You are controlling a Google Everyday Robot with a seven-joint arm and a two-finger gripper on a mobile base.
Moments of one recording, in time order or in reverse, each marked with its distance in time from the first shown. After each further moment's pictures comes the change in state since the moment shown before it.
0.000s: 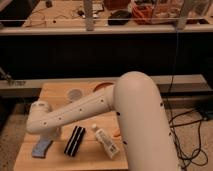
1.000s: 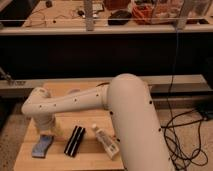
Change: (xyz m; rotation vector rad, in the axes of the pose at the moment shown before) arm 0.019 -0.042 -0.008 0.013 -0.141 0.121
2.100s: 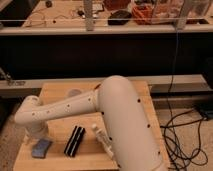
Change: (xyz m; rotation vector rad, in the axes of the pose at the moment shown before) arm -0.041 -0.034 0.033 0.041 -0.055 -0.249
